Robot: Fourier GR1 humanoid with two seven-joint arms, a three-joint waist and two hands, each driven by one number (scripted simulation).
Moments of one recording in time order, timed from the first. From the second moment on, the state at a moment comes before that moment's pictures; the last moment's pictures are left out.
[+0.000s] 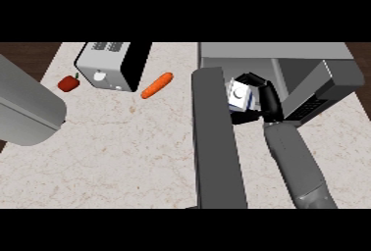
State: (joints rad) left arm 0.43 0.02 0.58 -2.24 0.52 -0.51 0.07; right arm -0.65 -0.06 -0.14 -0.74 0.29 -0.18 -0.61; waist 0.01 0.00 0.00
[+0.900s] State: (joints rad) left arm 0.35 0.05 0.57 -2.16 0.49 -0.56 0.04; right arm -1.00 -0.16 -0.25 -0.27 0.39 -0.53 -0.62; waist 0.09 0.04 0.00
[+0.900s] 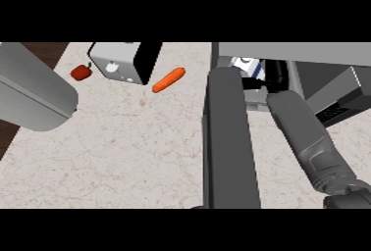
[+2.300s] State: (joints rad) left arm 0.23 0.09 0.51 -2.06 0.38 -0.57 0.03; right arm -1.06 -0.28 -0.20 -0.11 0.53 -0.78 -0.59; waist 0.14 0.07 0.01
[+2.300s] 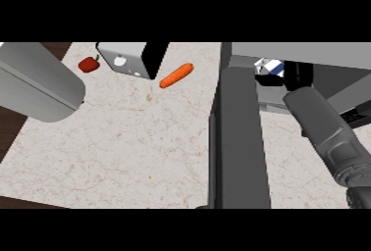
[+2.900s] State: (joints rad) left arm 0.22 0.07 0.41 -2.04 0.36 -0.65 0.01; right arm -1.05 -0.23 -0.30 -0.13 0.42 -0.54 -0.73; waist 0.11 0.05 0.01
